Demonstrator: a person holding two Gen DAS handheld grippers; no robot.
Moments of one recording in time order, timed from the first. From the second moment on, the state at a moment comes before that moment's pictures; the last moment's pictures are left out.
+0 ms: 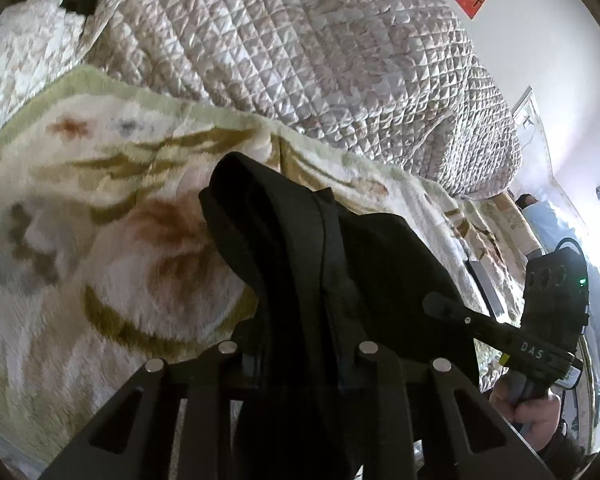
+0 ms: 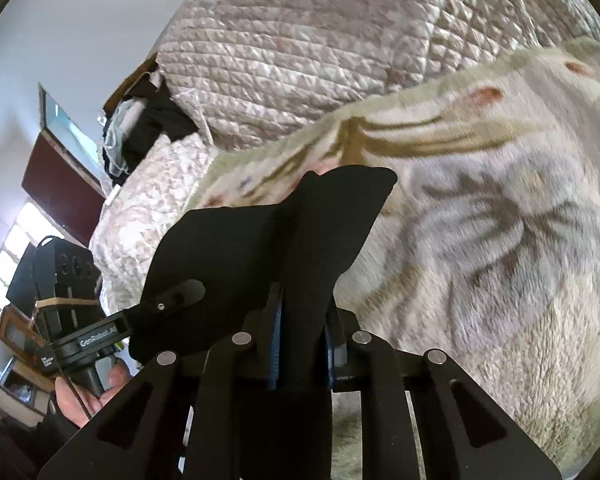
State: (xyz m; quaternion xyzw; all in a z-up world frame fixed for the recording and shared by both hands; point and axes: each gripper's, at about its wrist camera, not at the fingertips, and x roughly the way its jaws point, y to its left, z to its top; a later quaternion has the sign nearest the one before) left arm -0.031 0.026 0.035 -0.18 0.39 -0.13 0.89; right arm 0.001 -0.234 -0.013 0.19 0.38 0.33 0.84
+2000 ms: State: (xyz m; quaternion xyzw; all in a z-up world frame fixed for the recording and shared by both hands) left arm -0.027 0.046 -0.002 -0.04 0.41 0.04 0.91; right arm -0.005 -0.162 -0.035 -0.03 0.37 0.27 0.89
